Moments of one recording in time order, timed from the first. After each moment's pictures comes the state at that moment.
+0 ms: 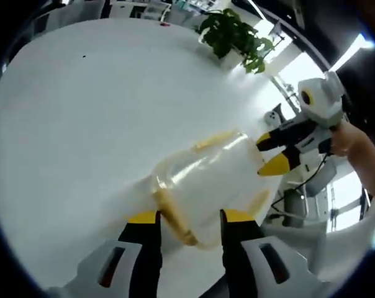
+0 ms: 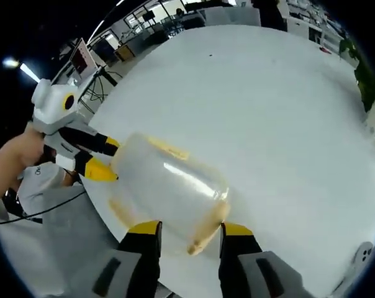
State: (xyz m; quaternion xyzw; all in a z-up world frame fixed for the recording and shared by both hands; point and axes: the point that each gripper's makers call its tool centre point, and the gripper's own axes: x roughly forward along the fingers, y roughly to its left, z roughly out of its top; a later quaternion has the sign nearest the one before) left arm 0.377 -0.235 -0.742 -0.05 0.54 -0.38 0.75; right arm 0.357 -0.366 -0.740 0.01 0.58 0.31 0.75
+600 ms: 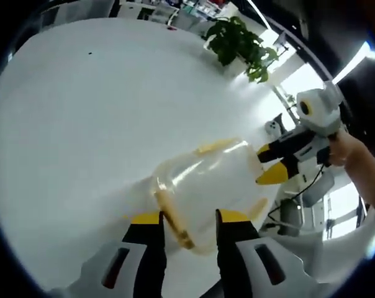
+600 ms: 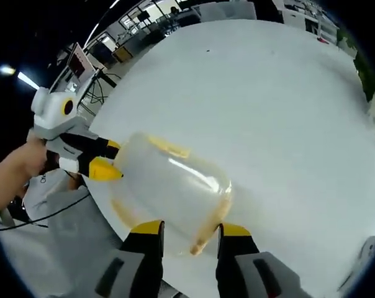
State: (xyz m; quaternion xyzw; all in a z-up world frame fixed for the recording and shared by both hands) left arm 0.378 -0.237 -0.740 -0.08 0.53 -0.38 0.76; right arm 0.353 -0.364 -0.742 0.03 0.59 0.31 0.75
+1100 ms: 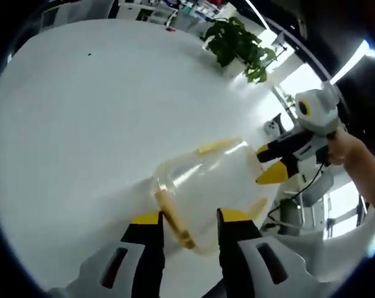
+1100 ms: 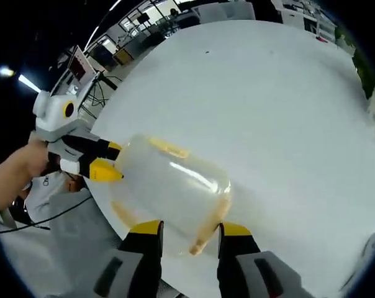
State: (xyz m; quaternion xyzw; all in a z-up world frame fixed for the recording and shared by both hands) left arm 0.377 -0.232 -0.740 -0.08 0.52 -0.38 0.76; right arm 0.354 -0.365 -0.742 0.05 0.59 0.31 0.75
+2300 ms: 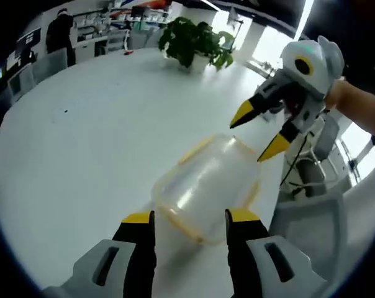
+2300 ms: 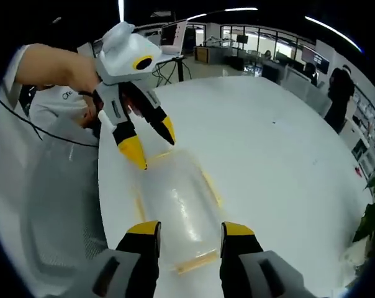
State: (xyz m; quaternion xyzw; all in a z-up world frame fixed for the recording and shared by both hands) left arm 0.379 -0.234 -0.715 0.09 0.43 -0.46 0.77; right arm 0.361 -0.330 -0.697 -0.23 0.38 0.50 0.75
